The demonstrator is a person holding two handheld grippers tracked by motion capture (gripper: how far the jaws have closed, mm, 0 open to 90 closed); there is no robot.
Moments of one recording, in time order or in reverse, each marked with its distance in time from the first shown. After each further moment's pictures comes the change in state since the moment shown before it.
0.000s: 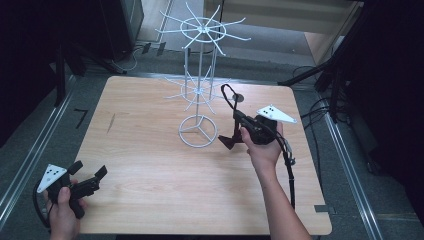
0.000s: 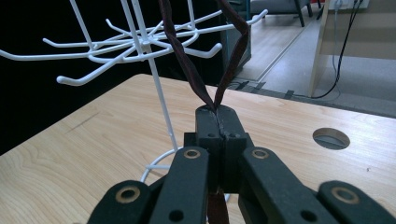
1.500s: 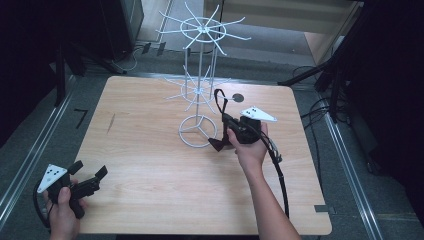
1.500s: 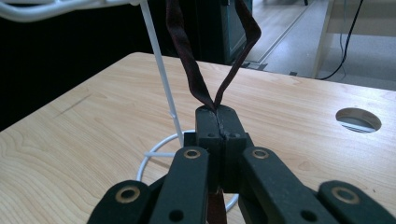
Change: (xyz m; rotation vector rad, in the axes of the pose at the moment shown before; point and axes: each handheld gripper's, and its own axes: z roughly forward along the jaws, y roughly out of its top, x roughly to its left) left arm 0.000 0.000 0.000 -0.002 -0.003 0.008; right arm 0.010 -0.020 0.038 0.079 -0.016 0.005
